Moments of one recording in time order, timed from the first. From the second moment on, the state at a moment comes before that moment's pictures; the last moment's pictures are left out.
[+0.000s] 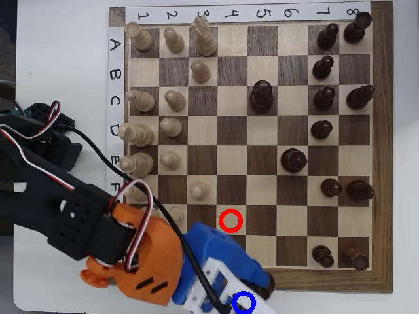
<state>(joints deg) 26.9 94.4 93.7 33.8 94.9</state>
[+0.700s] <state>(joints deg) 32.7 88.7 109.2 7.2 88.3</state>
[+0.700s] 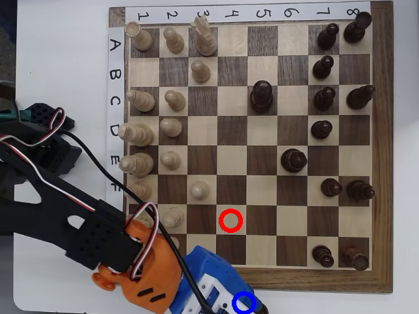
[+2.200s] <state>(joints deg) 33.6 74.4 100.5 14.9 79.6</state>
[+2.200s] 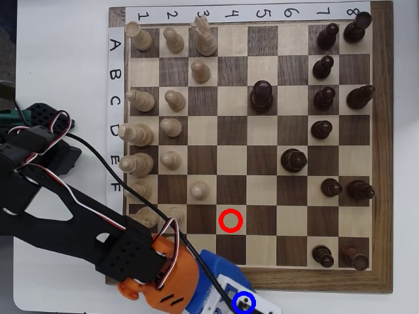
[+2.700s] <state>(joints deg) 32.1 83.9 99.9 22.6 77.6</state>
